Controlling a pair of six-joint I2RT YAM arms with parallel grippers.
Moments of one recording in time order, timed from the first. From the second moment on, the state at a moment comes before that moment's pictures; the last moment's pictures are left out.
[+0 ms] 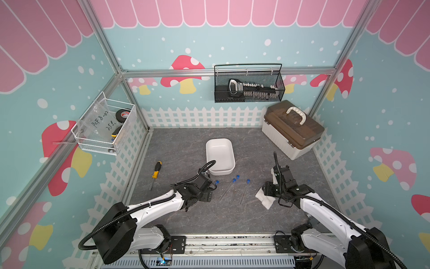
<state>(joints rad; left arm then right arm) -0.76 1.27 0.64 -0.47 -0.27 -0.51 0.38 1.05 0.57 -0.52 -0.04 0.47</state>
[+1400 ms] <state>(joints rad) -0.79 1.45 0.69 -0.51 -0.11 -0.51 0.41 0.96 0.58 -0.54 -0.09 0.55</state>
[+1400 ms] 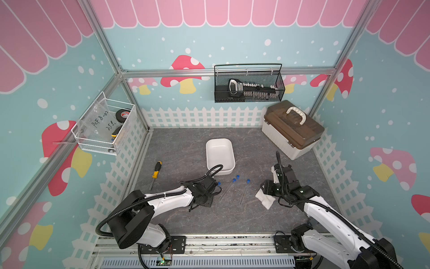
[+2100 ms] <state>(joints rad) -0.82 1.46 0.67 -0.39 -0.06 -0.52 0.41 0.93 0.57 -0.56 -0.08 0.56</state>
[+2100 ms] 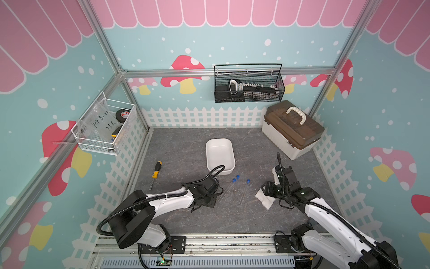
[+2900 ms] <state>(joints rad) -0.87 1.34 0.67 -0.52 -0.05 -0.57 0.41 0.93 0.57 -0.55 -0.15 0.58</state>
